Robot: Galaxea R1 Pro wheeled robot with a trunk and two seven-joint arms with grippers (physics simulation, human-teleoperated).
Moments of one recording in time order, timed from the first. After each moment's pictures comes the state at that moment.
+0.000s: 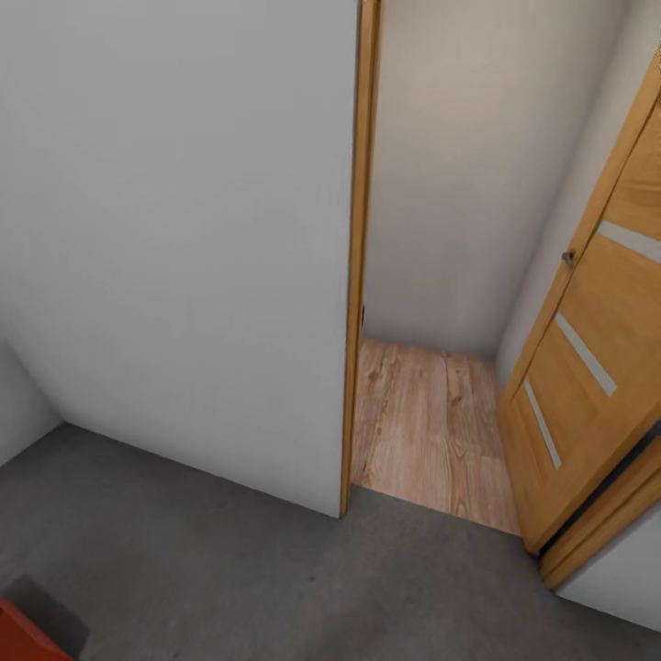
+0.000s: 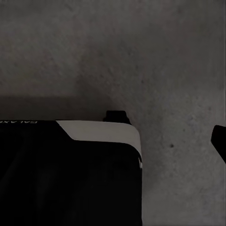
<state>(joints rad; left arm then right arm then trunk) -0.38 -0.08 -0.03 0.00 0.17 -0.03 0.16 -0.30 0.09 0.48 0.03 -0.43 -0.16 -0.17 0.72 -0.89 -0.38</state>
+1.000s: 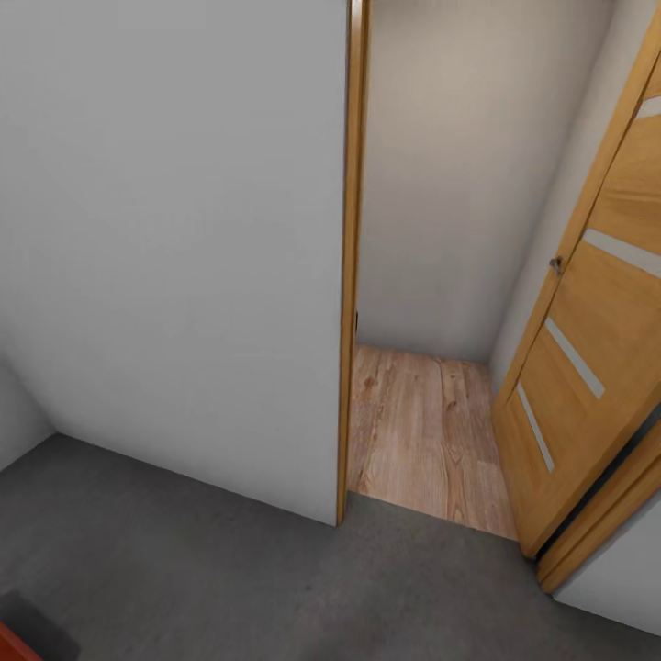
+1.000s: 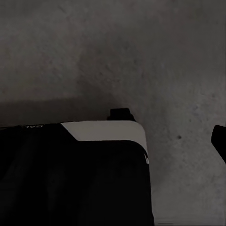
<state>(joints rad) -0.37 -0.08 -0.03 0.00 0.18 -0.02 0.16 -0.30 0.08 0.49 0.03 -0.53 -0.14 -0.15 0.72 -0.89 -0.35</state>
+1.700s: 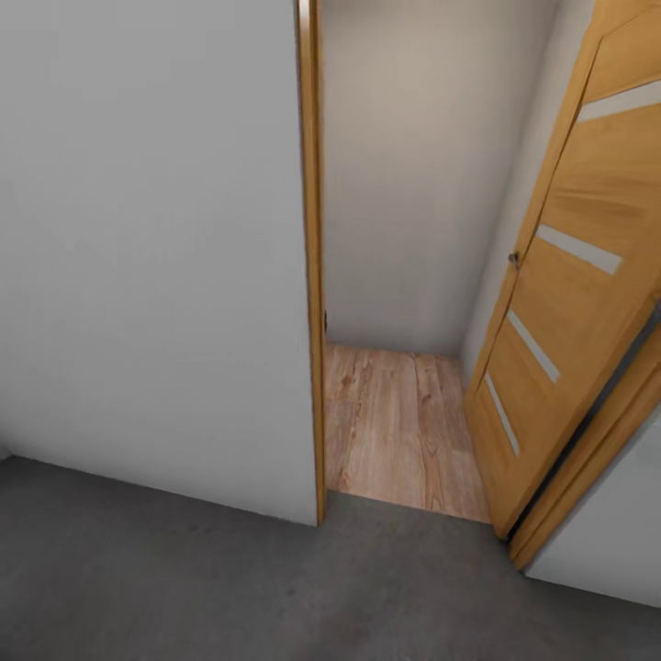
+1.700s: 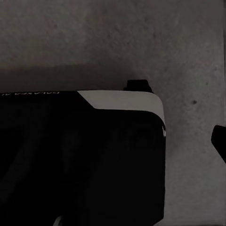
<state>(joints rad) -0.37 -0.08 -0.03 0.00 0.18 0.03 0.16 -0.30 0.08 0.49 0.03 -0.52 -0.01 -0.07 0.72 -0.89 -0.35</state>
